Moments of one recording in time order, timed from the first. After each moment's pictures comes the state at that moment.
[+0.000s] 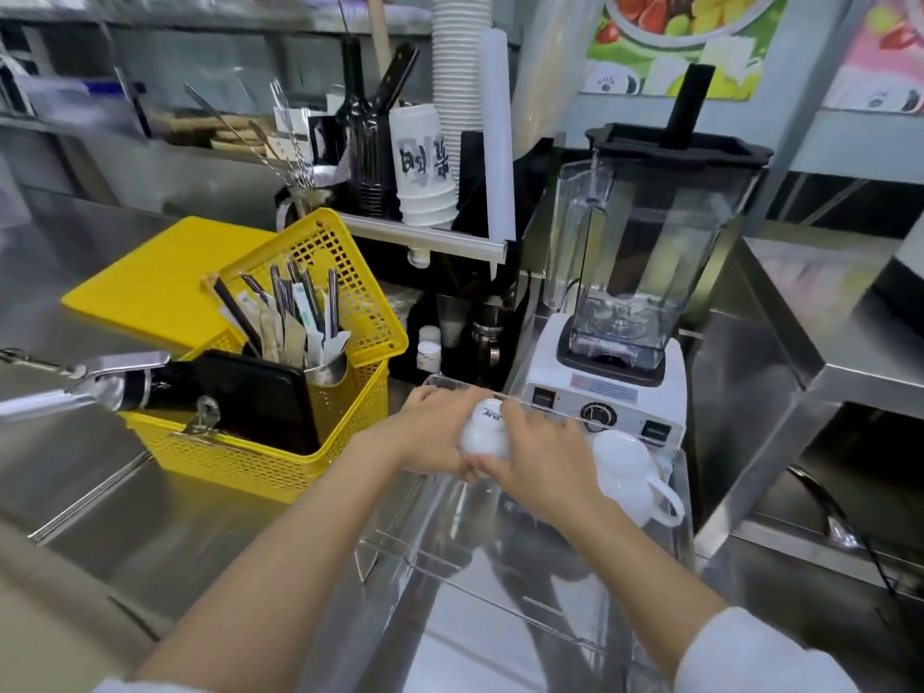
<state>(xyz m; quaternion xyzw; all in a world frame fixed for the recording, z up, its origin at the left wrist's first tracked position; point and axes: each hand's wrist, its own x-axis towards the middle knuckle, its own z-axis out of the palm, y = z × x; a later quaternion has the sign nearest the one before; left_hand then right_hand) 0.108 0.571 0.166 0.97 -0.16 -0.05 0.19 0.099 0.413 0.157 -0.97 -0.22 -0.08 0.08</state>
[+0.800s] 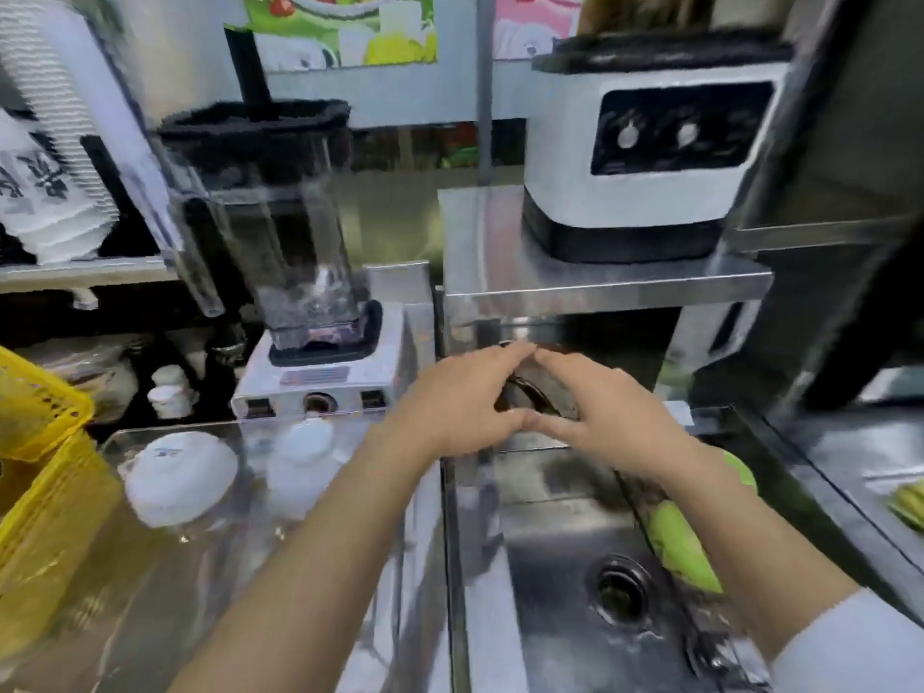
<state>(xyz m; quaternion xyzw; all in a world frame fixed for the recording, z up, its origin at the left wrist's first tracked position) 0.103 0.268 0.213 0.90 -0.39 0.00 0.18 0.050 0.104 0.196 -0.98 -0.08 -0.09 0.15</state>
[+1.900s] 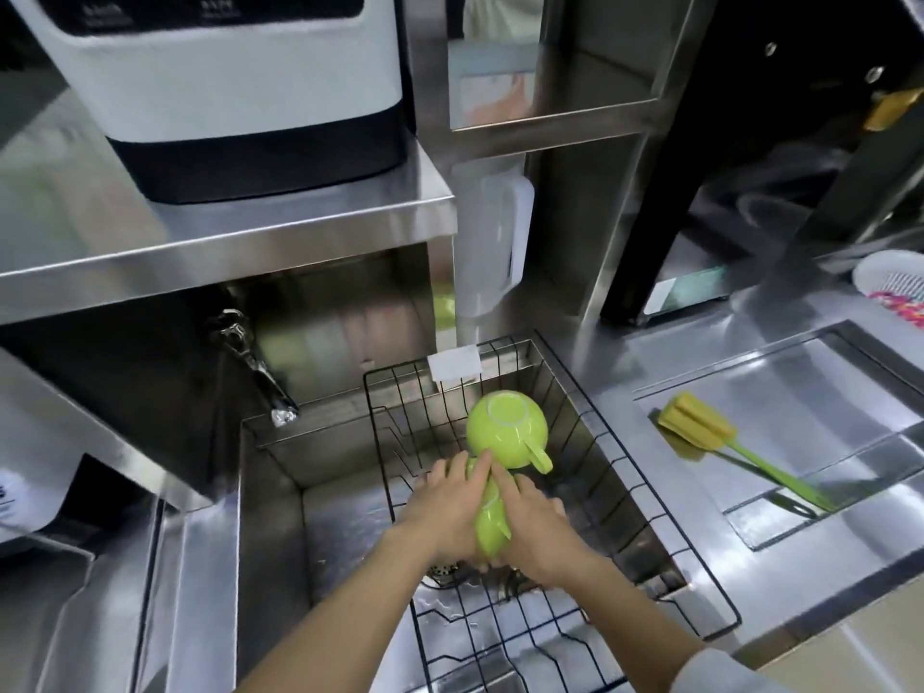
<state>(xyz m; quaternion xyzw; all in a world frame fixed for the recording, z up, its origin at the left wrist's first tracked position) 0.059 0.025 0.002 0.88 -0.41 -0.22 0.06 -0.021 -0.083 -0.003 -0.94 0.14 0.18 0.26</state>
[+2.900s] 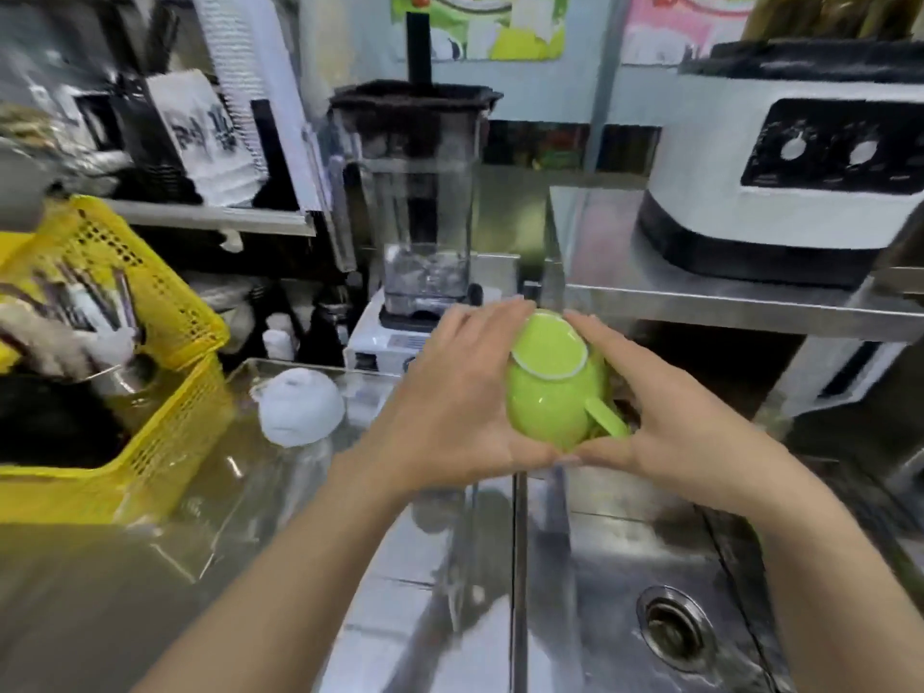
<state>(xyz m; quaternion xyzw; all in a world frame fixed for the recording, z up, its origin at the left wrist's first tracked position) 0.039 0.362 0.237 0.88 -0.33 0.23 0.26 0.016 0.178 0.249 -0.92 -0.22 -0.02 0.34</state>
